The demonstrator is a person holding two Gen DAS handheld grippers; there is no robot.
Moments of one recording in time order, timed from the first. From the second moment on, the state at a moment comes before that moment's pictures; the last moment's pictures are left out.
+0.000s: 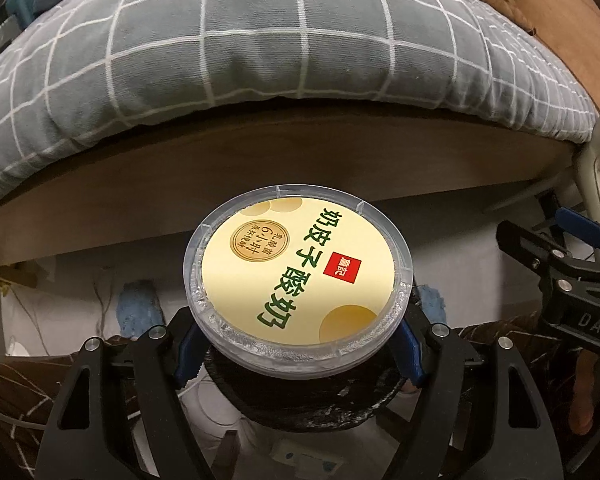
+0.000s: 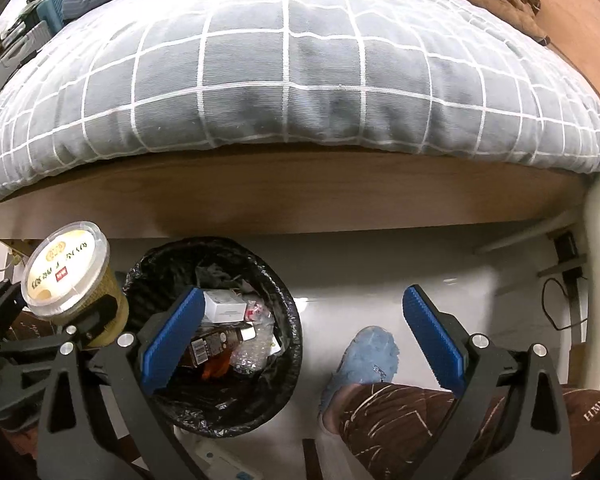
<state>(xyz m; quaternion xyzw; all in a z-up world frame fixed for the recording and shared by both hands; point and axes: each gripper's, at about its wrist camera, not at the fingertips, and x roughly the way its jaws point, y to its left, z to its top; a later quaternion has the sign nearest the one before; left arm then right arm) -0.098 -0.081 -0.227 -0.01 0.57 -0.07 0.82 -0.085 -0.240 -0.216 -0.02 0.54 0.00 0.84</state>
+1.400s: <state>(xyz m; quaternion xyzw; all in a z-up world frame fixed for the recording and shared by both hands) -0.182 -0.033 0.002 -0.02 0.39 -0.03 0.92 -0.187 -0.212 -0.002 -0.03 0.36 0.02 0.93</state>
